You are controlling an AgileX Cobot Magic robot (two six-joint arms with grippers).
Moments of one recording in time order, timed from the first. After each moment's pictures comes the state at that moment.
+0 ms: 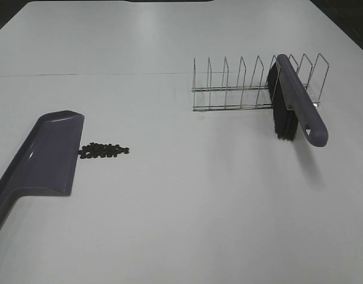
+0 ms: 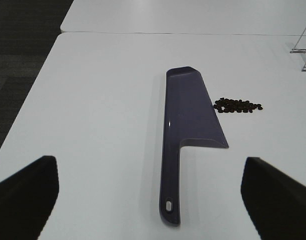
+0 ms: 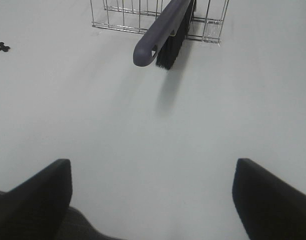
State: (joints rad) left arm -0.02 -0.01 -0.52 -0.02 1.08 -0.02; right arm 0.06 0.00 -0.46 0.08 1.11 -0.12
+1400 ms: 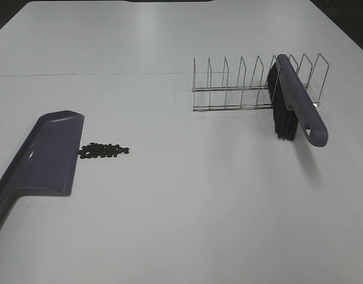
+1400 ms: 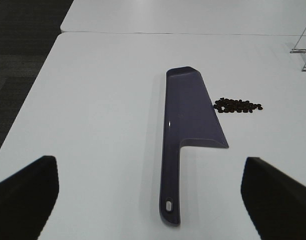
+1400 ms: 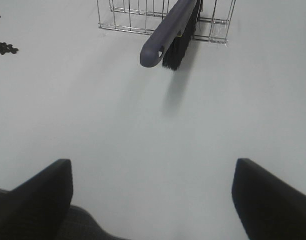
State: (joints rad) left arm -0.02 -0.01 -0.52 -0.02 1.08 -0.02; right arm 0.06 0.00 -0.46 0.10 1.11 -0.11
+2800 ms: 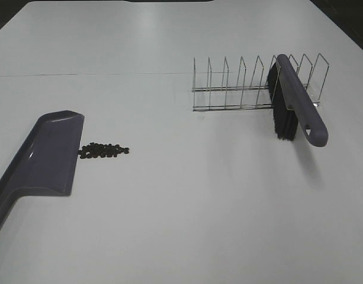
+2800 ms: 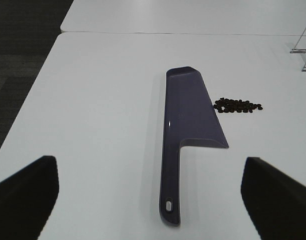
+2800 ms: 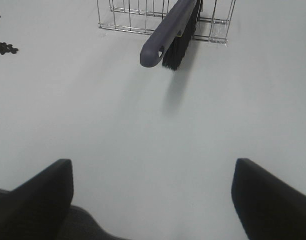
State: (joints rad) left arm -0.02 -0.01 -0.52 -0.02 1.08 -0.02; right arm 0.06 0.00 -0.46 0.10 1.11 -0.11
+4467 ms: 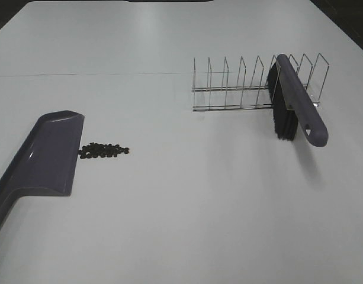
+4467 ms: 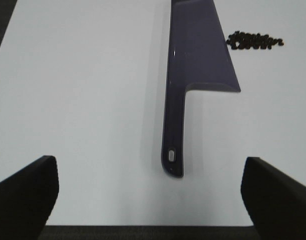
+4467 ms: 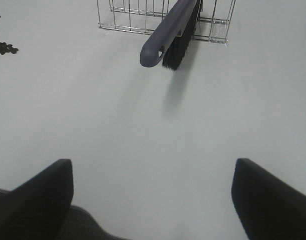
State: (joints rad) left arm -0.02 0.39 -0.52 -0.02 1.08 -0.02; right arm 0.06 0.00 -0.46 0.10 1.11 -0.11
